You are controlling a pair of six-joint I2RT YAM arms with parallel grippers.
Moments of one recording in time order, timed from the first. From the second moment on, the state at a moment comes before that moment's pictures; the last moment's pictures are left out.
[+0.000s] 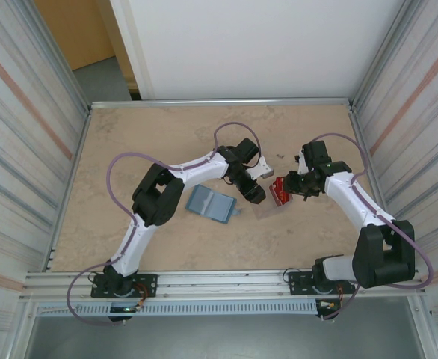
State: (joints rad) left arm -0.81 2.27 1.80 -0.71 0.43 0.18; right arm 0.17 1.33 0.91 -0.74 -0.16 0.30
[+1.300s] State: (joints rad) left arm -0.77 2.22 1.78 -0.76 0.37 0.20; right arm 0.15 1.21 0.94 -0.76 -0.29 0.28
